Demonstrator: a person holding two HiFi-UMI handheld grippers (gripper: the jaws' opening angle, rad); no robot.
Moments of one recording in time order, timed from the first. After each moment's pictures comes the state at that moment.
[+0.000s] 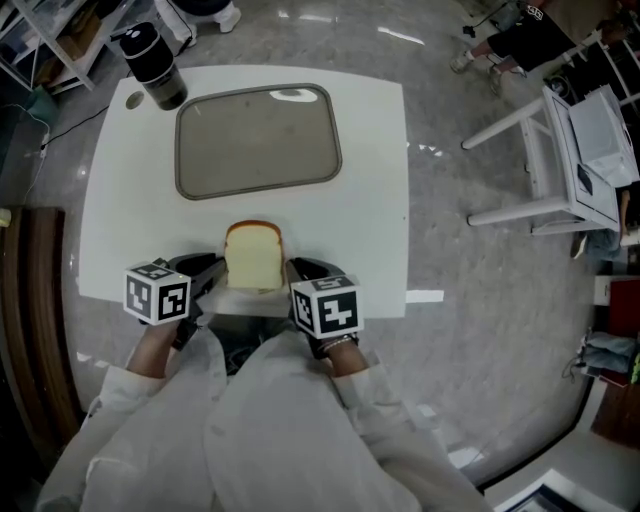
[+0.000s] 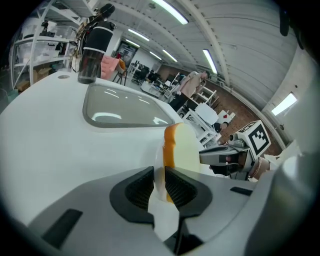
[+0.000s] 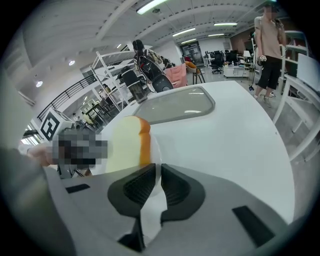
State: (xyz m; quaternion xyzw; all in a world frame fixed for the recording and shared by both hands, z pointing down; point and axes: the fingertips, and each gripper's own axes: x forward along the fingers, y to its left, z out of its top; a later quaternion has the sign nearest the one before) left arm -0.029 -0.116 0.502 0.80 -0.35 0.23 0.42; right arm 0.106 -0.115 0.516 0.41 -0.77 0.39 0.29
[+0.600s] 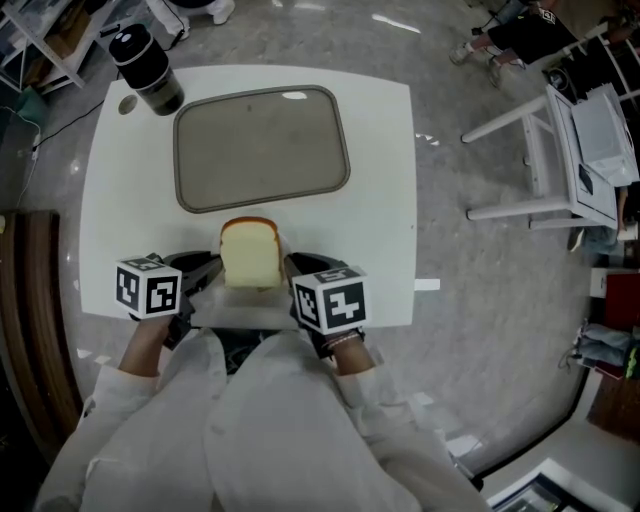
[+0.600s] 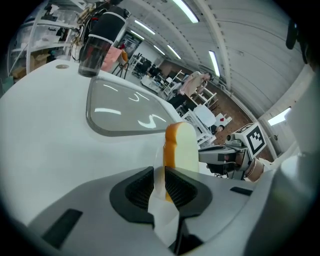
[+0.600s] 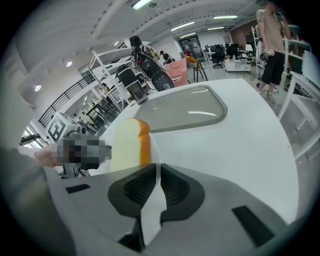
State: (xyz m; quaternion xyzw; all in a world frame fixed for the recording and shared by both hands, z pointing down) left arm -0.056 -0.158 0.504 0.79 -0.31 0.23 0.47; right arm 0.077 -0.159 0.505 0.40 -0.76 0.42 0.30
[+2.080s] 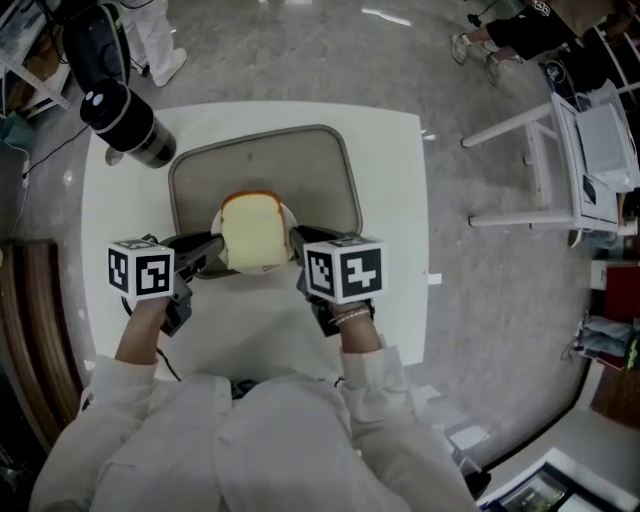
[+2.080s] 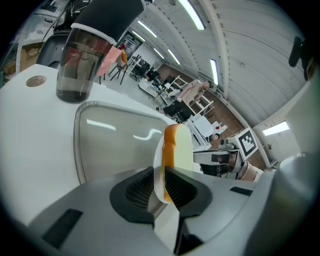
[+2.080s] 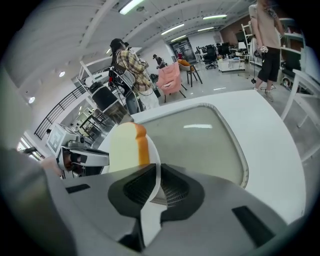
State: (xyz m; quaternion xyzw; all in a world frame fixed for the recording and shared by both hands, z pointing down) left arm -0.079 -0.333 0.491 0.81 -0.28 0.19 0.48; right arm 0.055 -0.340 0.494 0.43 -0.75 0.44 0.26
